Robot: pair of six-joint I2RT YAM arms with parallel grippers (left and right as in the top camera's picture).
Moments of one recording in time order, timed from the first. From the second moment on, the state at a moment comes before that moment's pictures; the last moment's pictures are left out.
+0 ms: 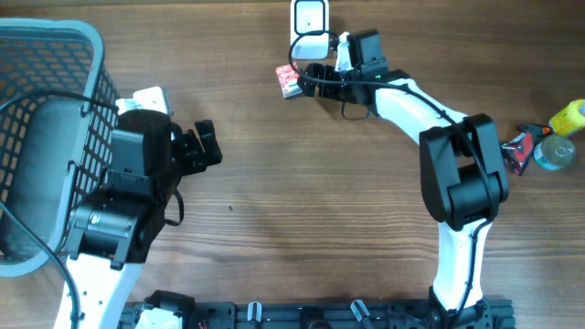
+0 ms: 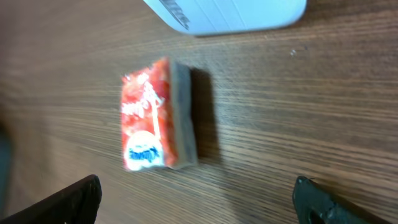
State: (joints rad) left arm -0.23 1.00 1.10 -0.83 -0.17 -0.40; right arm 0.31 2.20 1.51 -0.21 -0.37 0.40
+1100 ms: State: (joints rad) left arm -0.23 1.06 1.10 -0.85 -0.18 -0.36; right arm 0.49 2.31 1.94 -0.64 -0.15 1.68
